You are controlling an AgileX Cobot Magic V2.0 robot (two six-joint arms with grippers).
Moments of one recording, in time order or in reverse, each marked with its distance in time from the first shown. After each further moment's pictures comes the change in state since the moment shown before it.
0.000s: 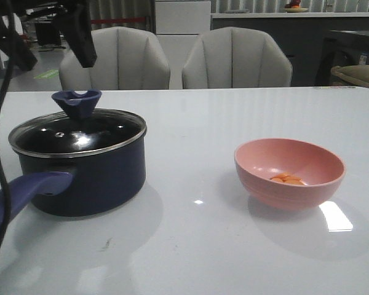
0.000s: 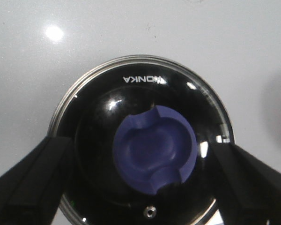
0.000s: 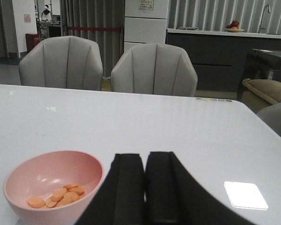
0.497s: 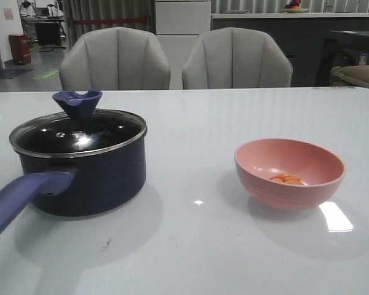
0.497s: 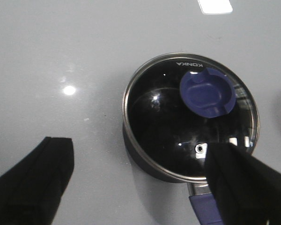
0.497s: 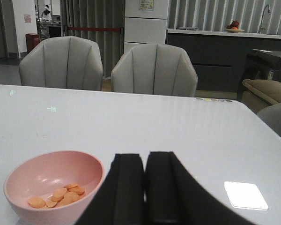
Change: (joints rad) left arm 0.185 -0.473 0.443 -0.132 -0.206 0.213; right arm 0.000 0.000 0.000 0.000 0.000 0.000
